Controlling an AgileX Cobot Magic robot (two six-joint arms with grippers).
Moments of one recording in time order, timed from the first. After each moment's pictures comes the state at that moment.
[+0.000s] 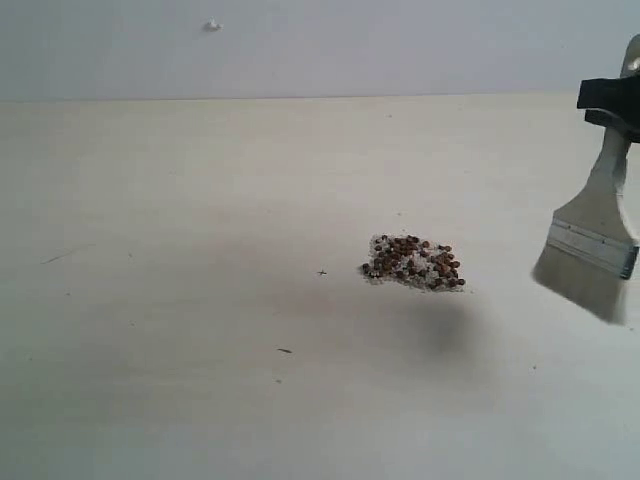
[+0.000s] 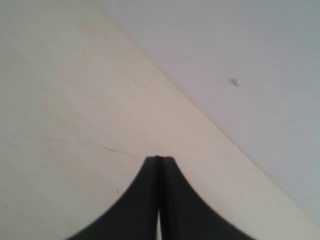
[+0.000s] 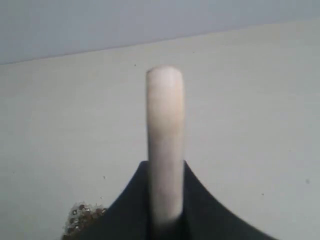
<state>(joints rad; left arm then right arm) 0.00 0.28 0.00 0.17 0.08 -0.92 -0.08 1.34 -0.70 -1.72 -0.31 1.85</state>
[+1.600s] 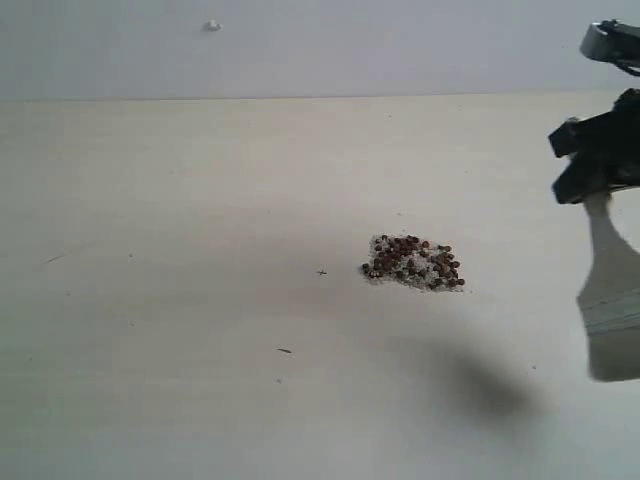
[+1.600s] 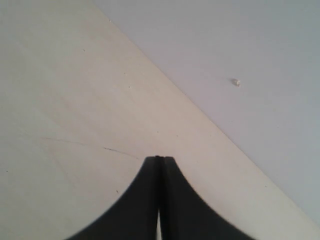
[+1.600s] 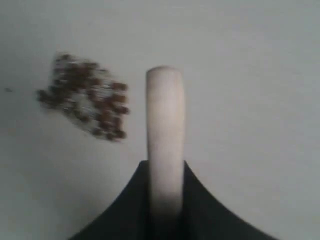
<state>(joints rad) 0.00 0.28 0.00 0.17 0.08 -0.92 -0.08 1.64 -1.06 0.52 0.88 -0.57</state>
